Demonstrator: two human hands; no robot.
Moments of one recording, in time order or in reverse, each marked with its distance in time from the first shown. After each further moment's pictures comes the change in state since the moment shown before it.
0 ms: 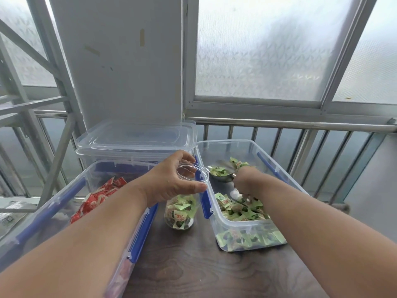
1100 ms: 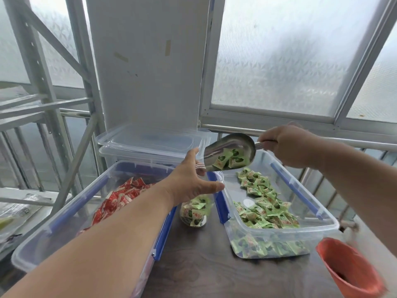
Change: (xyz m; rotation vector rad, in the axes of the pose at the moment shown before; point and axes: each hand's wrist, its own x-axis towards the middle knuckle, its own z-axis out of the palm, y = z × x) left_hand 0.003 -0.005 -0.002 0.029 0.138 -0.023; right_hand -0.061 0.014 -0.120 -0.097 0.486 -0.279
